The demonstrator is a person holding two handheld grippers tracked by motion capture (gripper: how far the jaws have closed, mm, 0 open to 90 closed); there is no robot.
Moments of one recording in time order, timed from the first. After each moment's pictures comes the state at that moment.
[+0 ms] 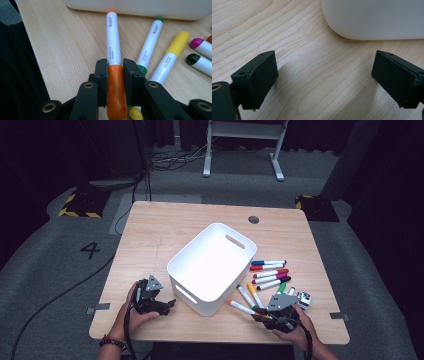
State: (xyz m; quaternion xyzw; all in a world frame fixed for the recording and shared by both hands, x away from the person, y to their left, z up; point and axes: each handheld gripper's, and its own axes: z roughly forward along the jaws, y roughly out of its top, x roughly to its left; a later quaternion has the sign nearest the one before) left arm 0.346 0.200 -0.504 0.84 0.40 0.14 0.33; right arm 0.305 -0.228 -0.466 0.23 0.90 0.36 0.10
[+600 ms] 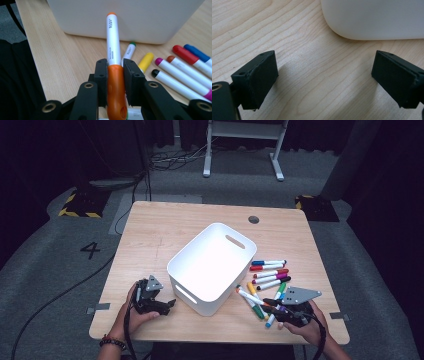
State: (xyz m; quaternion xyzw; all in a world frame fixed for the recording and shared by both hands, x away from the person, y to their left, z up) left arm 0.347 0.200 -0.504 0.84 0.40 0.14 0.33; right arm 0.309 -0.253 -0.430 0.23 0.87 0.41 0.14
